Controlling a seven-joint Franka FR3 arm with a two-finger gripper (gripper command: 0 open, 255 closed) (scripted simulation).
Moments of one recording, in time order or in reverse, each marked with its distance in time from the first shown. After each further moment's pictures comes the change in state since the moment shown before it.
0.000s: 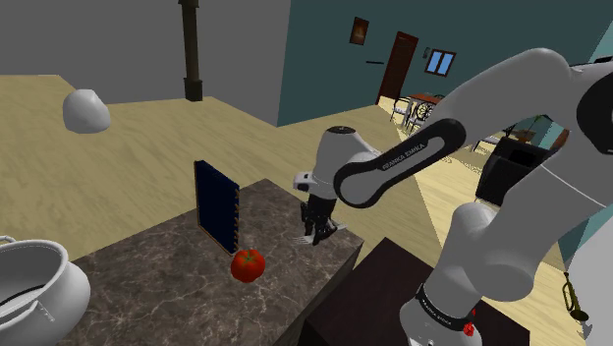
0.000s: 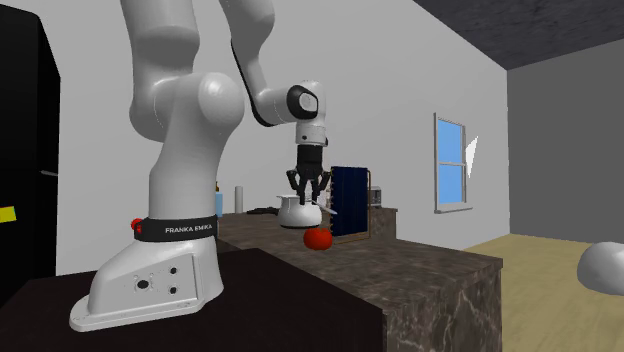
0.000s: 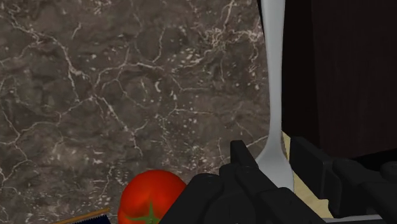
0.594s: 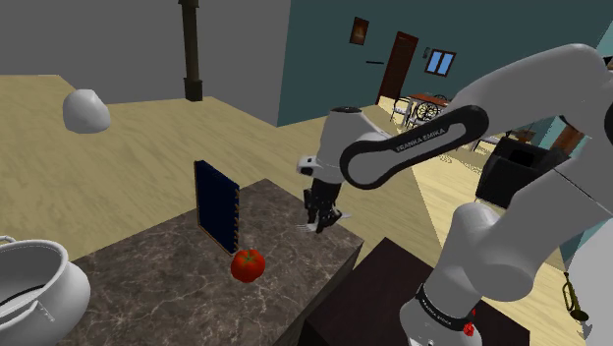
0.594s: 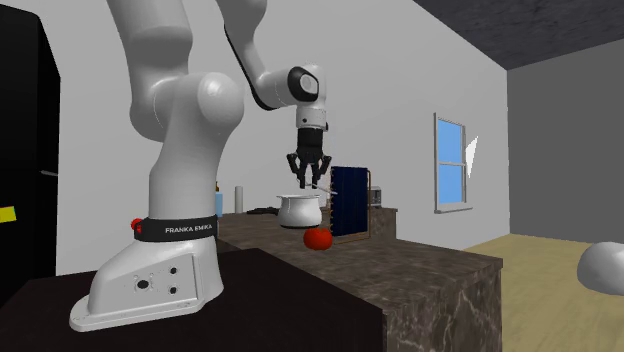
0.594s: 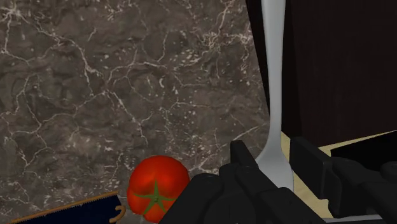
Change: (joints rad) arm -0.009 -0.110 0.004 0.048 -0.015 -0.158 0.011
